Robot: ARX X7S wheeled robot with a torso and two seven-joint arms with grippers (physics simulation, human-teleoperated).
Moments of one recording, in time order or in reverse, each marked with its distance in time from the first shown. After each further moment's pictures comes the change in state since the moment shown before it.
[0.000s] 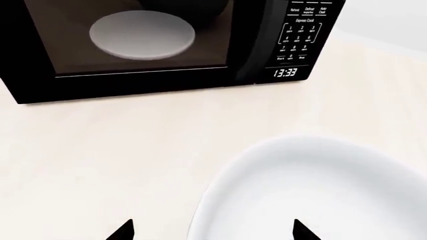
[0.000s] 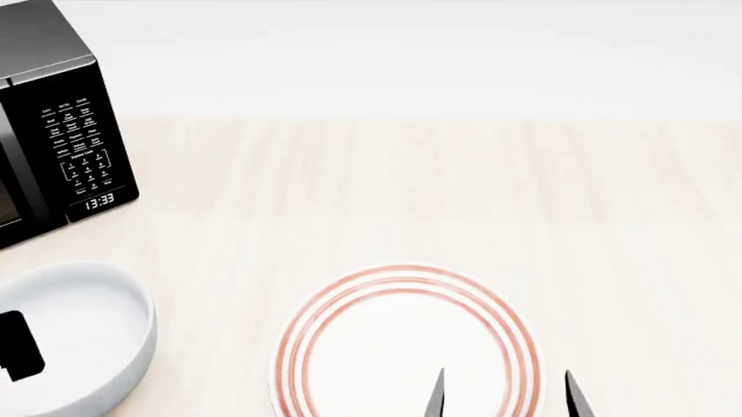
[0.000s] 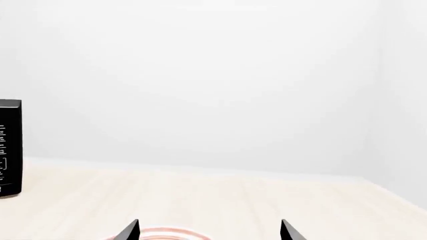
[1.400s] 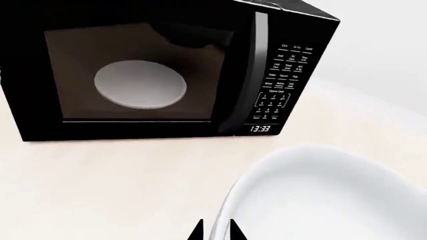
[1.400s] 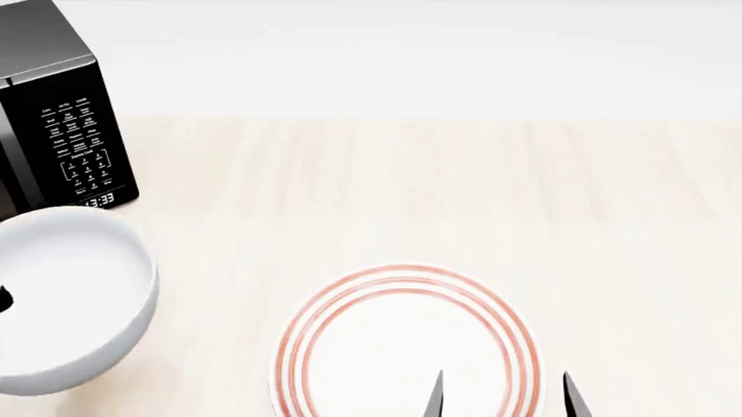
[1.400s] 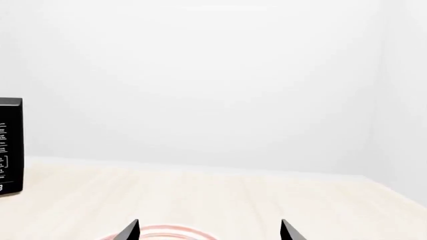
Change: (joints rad) left arm -0.019 0.024 -0.013 0.235 -0.102 -0.134 -0.028; right arm 0.005 0.016 -0.017 0.010 0.014 -0.009 0.018
